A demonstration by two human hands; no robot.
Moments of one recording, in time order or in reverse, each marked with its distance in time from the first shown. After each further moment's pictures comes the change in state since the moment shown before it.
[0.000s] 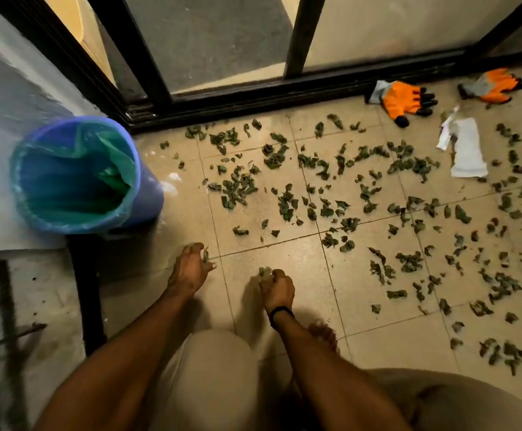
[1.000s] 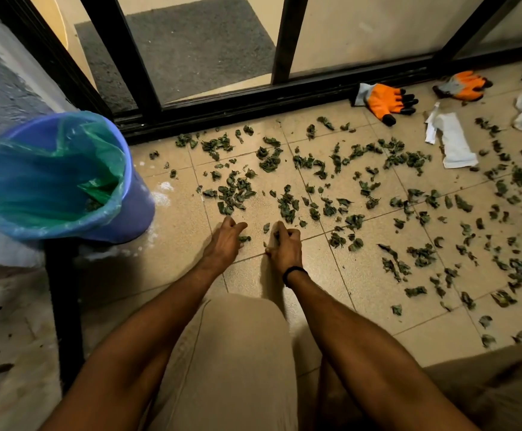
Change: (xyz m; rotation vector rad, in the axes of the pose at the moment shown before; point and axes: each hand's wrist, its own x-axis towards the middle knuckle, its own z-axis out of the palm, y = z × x) left_hand 0.082 0.052 0.043 0.198 0.062 0.501; right_hand 0.095 -0.029 -0.008 0.019 0.195 -0.205
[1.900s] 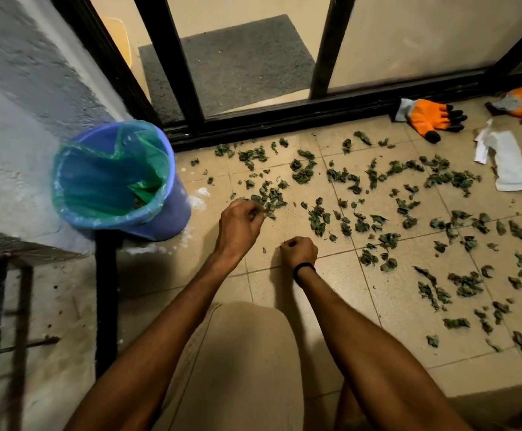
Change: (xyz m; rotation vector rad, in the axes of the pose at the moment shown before) left_hand -0.036 0.032 -0.095 -0.344 0.550 0.005; right_hand 0.020 -0.036 0.021 0.128 -0.030 0.131
